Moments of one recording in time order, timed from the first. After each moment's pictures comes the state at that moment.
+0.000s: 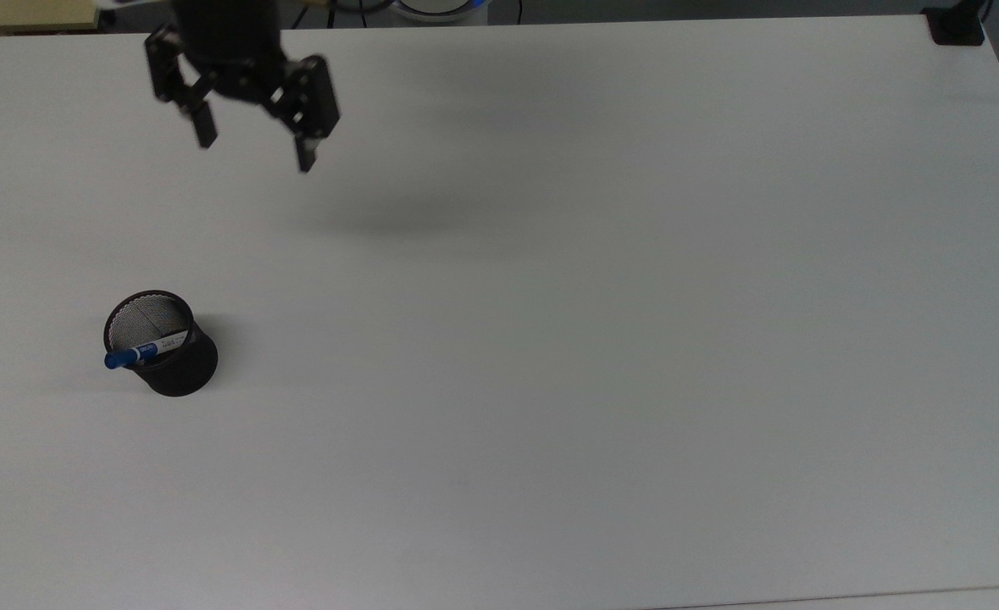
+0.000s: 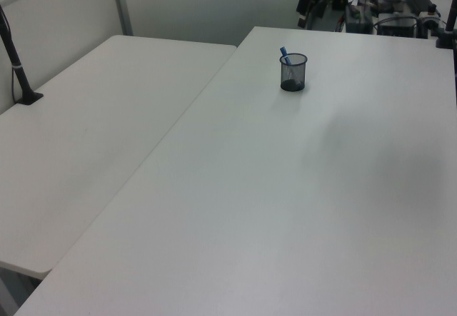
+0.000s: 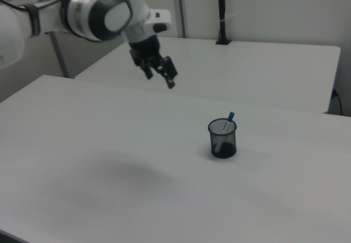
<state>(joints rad) -0.09 0.15 -0.07 -1.60 -0.01 2.03 0.11</state>
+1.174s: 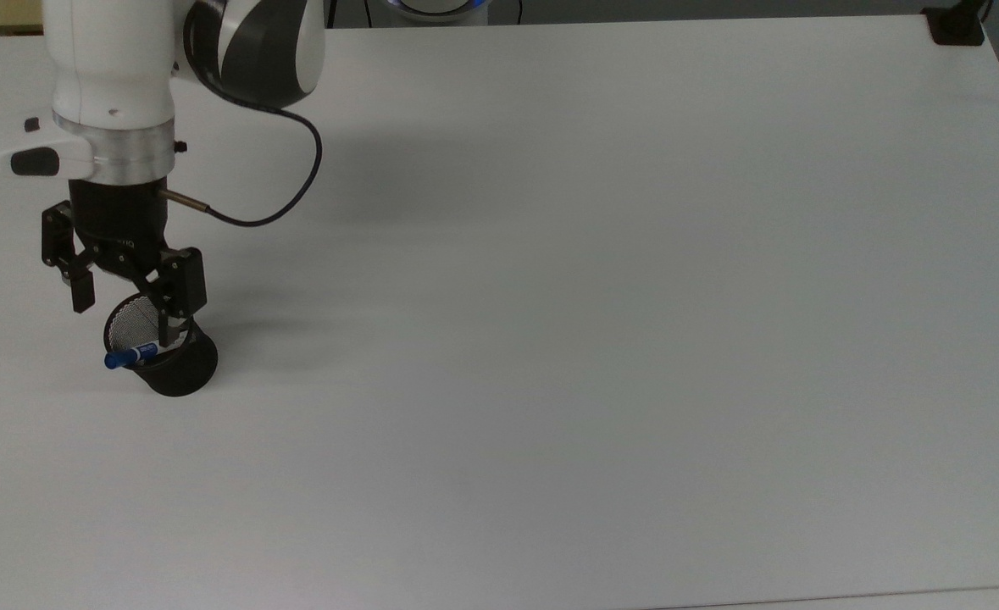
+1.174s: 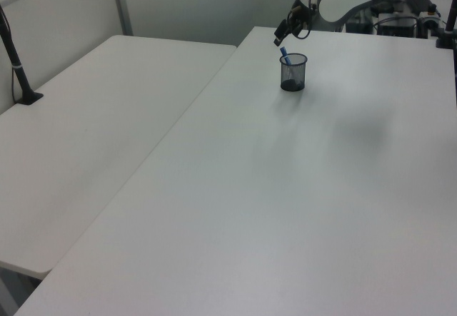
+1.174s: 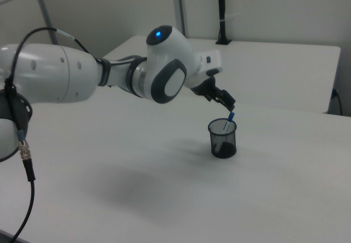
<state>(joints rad) -0.22 0.46 -0.07 -1.60 -0.06 2.65 0.11</state>
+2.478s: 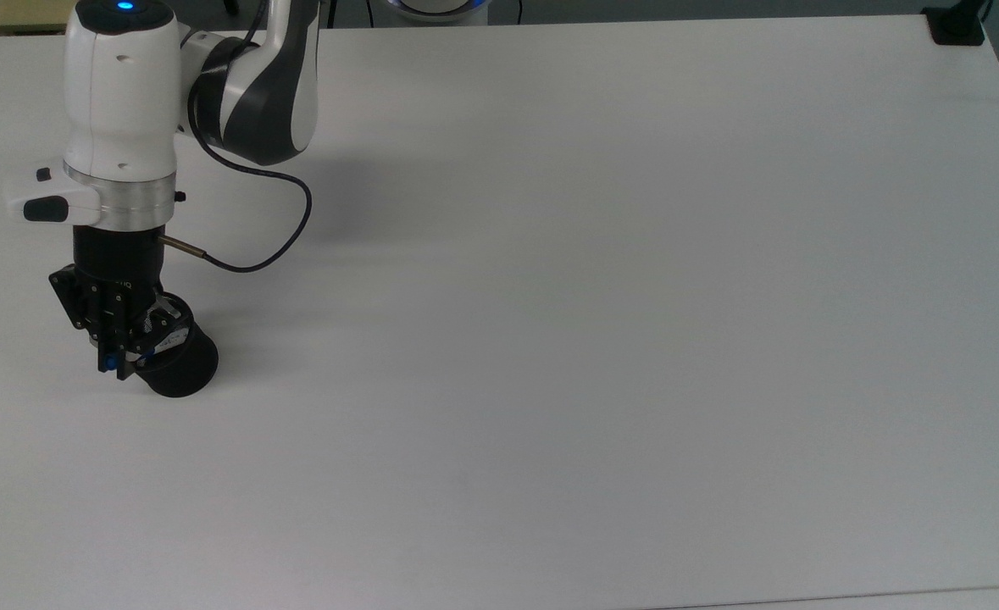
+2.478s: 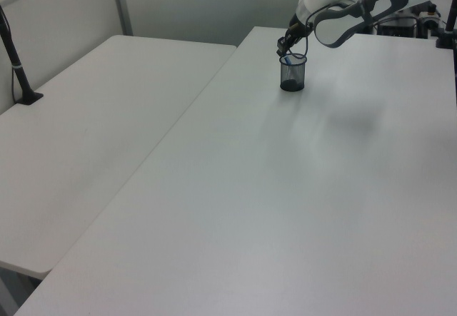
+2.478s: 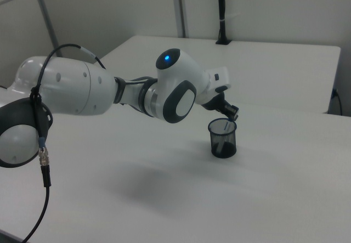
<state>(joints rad) -0.24 0.57 -0.08 -1.59 -0.09 2.80 0.11</state>
